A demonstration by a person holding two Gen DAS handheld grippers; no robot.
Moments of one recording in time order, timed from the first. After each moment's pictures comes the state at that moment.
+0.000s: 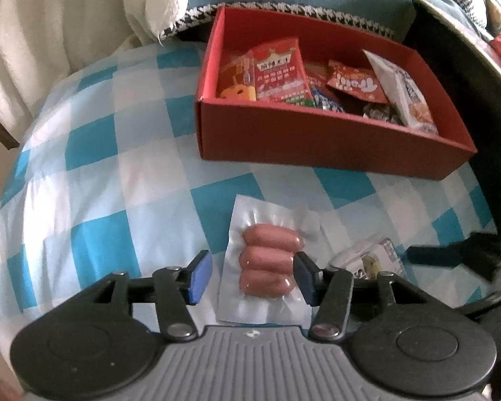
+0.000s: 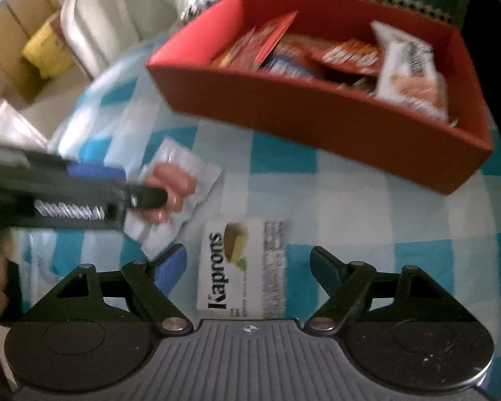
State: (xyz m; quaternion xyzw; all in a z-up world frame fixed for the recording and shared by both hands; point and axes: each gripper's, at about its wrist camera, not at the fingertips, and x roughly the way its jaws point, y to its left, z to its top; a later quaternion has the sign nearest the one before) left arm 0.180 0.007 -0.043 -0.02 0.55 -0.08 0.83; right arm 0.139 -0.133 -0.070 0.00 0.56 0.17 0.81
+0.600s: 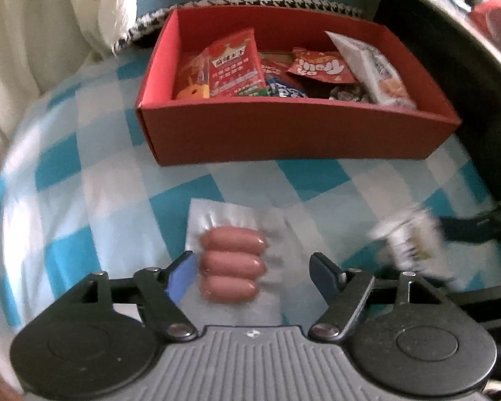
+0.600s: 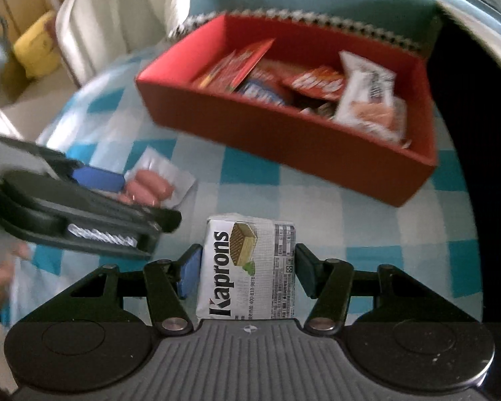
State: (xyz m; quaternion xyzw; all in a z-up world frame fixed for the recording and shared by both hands) left arm 0.178 -0.026 -0.053 0.04 0.55 -0.10 0.83; right arm 0.121 -0.156 -0.040 -0.02 0.52 0.14 0.84
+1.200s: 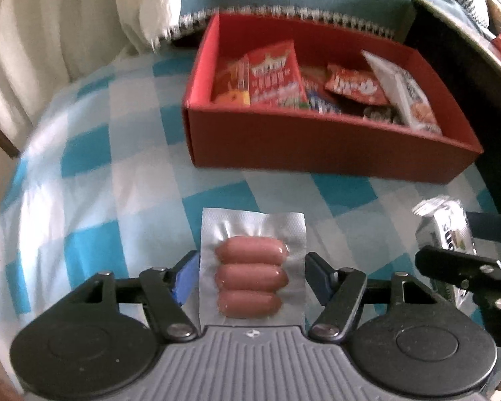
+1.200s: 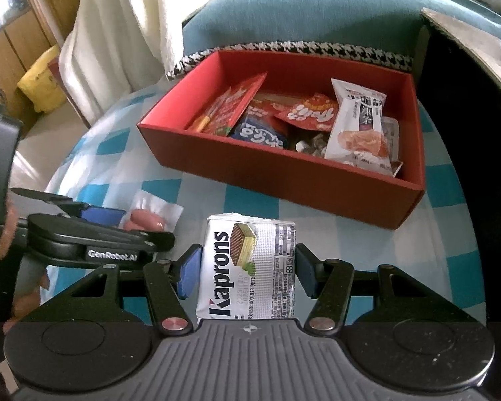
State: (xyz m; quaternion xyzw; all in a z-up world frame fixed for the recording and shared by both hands) left arm 0.181 -0.003 -0.047 0.00 0.53 -0.07 0.85; right arm 0.132 -0.167 -0.026 0.01 0.49 0.15 0.86
